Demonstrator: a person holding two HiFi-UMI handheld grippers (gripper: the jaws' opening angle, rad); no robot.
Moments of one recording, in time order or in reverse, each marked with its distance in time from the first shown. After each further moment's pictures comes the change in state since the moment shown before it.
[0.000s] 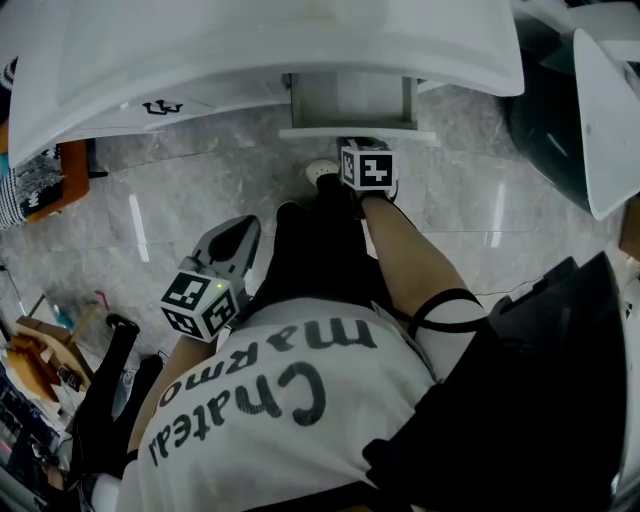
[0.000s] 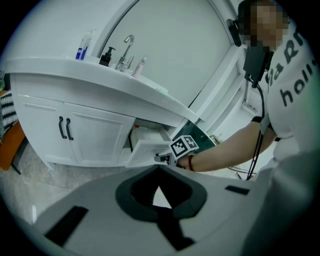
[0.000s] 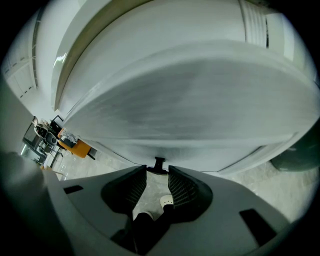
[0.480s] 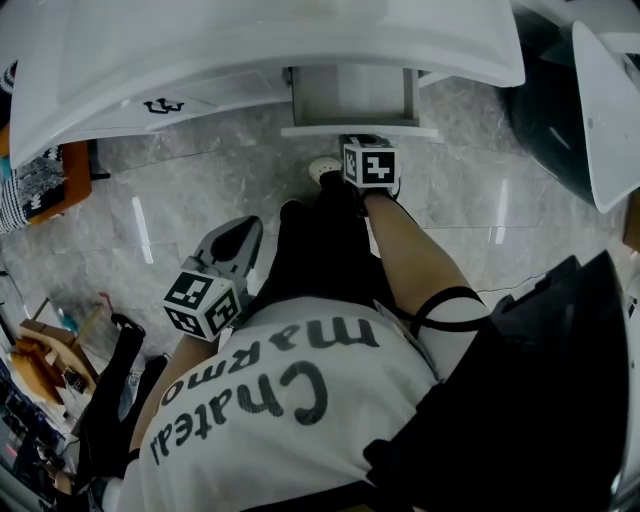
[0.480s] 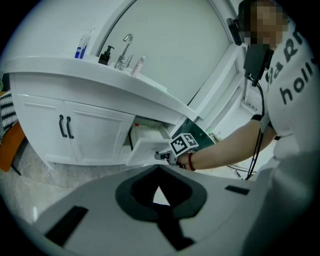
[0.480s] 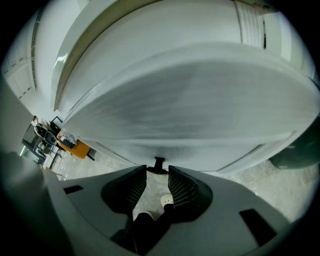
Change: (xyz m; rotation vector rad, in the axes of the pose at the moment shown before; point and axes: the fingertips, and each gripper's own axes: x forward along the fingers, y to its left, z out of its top) left arm -0.004 0.001 -0.010 0.013 0.019 -0.010; right arm -0.003 0.001 -0.006 0.016 -0.007 -0.010
